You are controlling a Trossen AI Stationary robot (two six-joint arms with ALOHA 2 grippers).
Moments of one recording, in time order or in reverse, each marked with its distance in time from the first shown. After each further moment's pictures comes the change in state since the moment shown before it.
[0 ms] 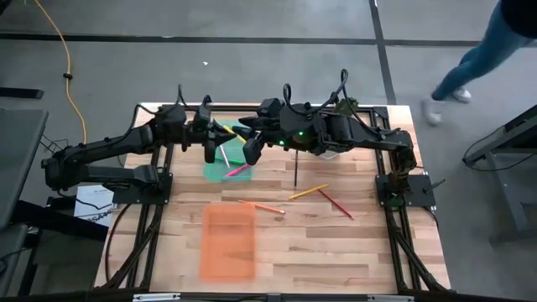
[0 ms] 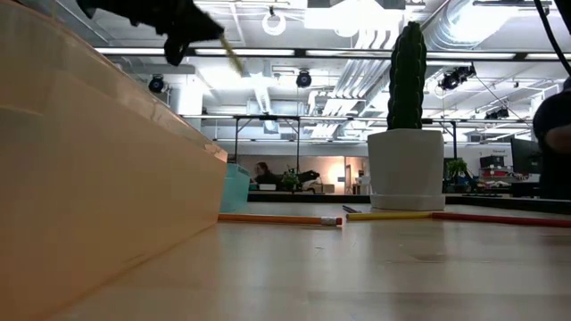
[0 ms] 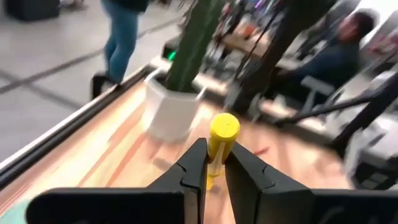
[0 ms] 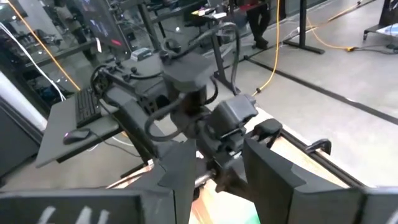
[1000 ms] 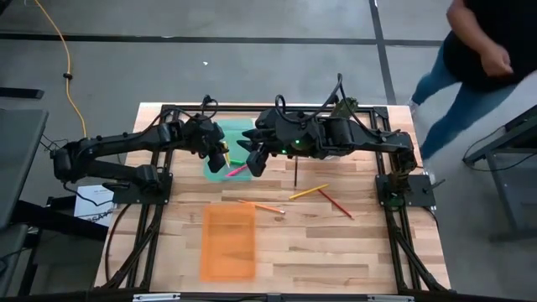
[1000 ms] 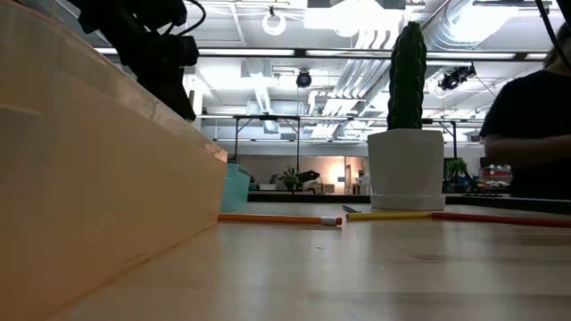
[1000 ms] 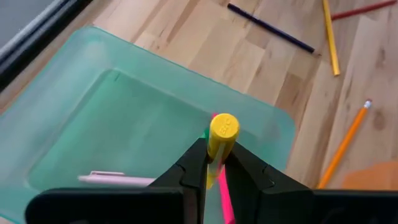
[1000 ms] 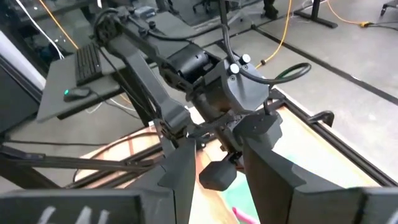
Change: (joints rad) left arm -0.001 0.169 0.000 -0.424 -0.173 0.113; right arm 0.022 0.000 0.000 -0.139 -0.051 0.002
